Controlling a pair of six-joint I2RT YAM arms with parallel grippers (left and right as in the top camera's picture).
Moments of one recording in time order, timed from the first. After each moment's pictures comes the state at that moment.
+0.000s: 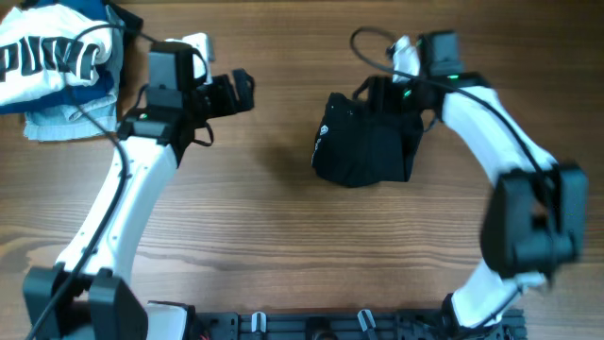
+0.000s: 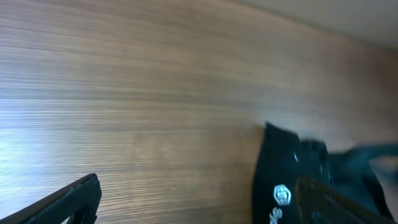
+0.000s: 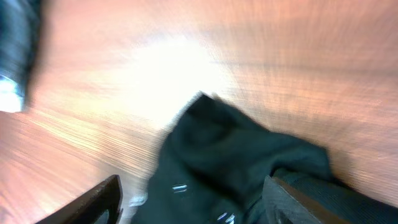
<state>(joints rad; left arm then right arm) -0.16 1.54 1.19 -0.43 0.22 -0.31 0.11 1.84 1.37 -0.50 -0.50 0.18</state>
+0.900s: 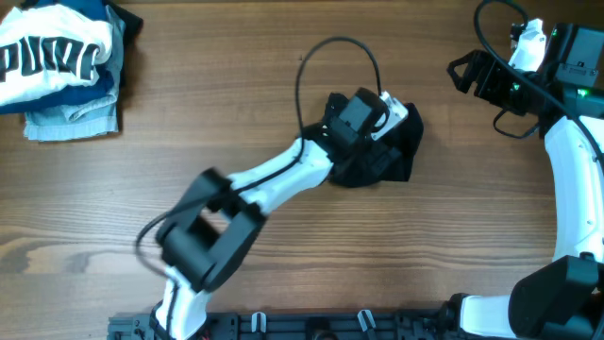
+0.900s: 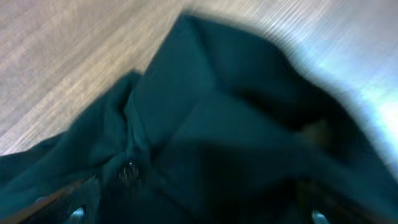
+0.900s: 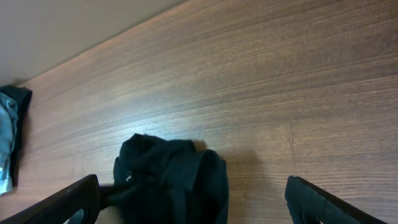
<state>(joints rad) -0.78 2.07 1.39 -0.15 0.03 0.13 -0.23 1.57 1.39 -0.72 -0.43 0.17</state>
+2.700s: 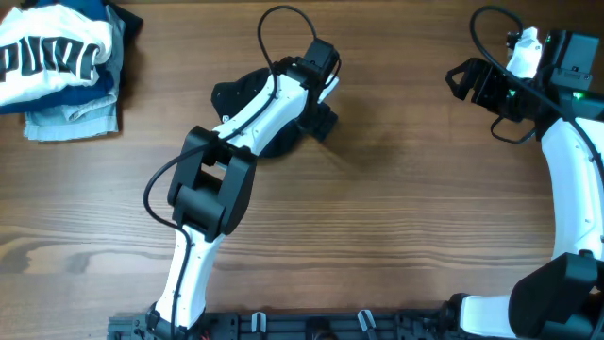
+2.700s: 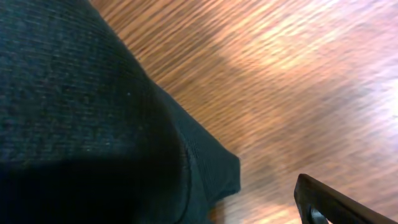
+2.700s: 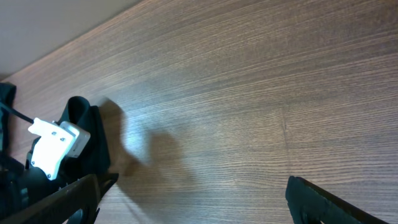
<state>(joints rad) -0.53 2.32 1.87 -0.89 -0.11 0.08 -0.23 1.57 1.36 -0.73 -0.41 0.17</state>
